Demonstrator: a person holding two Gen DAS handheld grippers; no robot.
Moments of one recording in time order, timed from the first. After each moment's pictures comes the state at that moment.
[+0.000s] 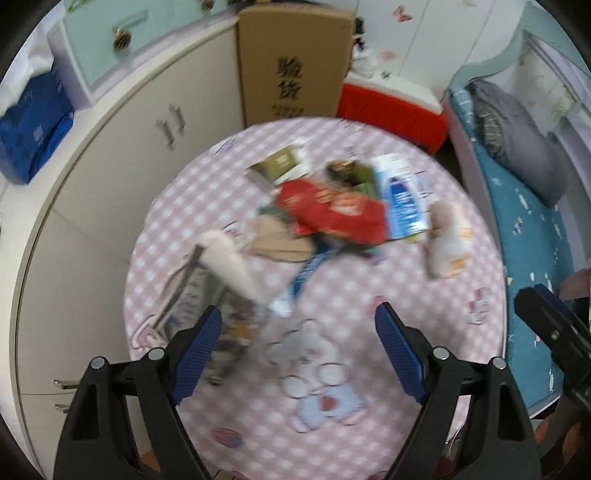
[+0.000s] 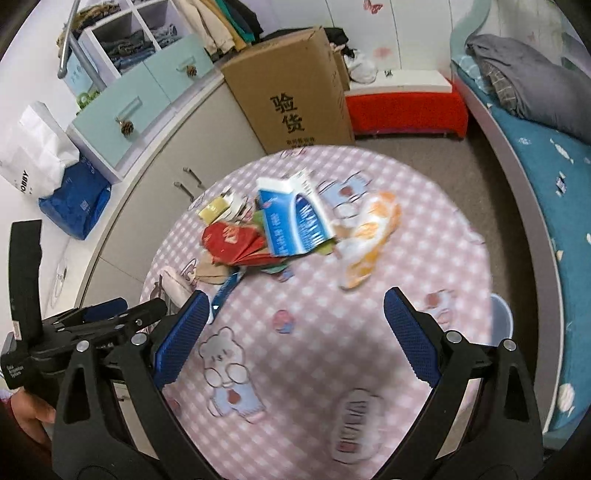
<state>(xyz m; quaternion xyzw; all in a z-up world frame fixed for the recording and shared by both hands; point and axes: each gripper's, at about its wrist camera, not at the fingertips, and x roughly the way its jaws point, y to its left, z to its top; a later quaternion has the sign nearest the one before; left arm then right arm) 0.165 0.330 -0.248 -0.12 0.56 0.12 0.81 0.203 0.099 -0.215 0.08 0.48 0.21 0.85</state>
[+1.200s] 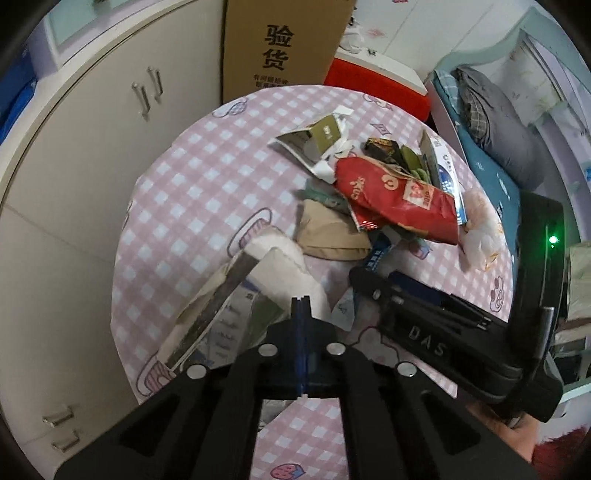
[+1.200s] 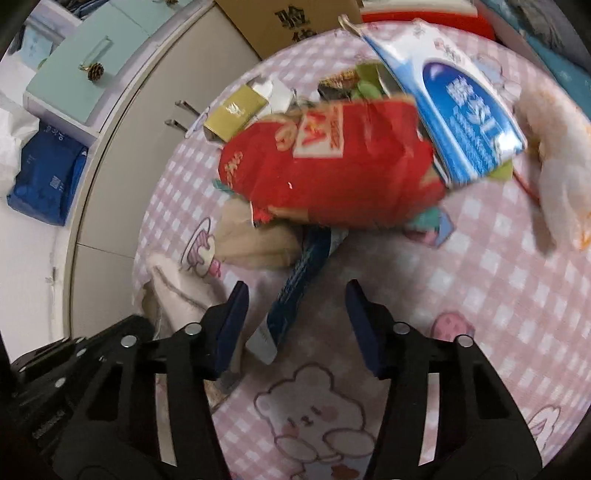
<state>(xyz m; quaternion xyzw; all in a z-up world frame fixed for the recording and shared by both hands) 0.174 0.410 -0.301 -0.16 0.58 0.04 0.79 0.245 0.249 -0.334 0.09 0.59 0.22 0.77</state>
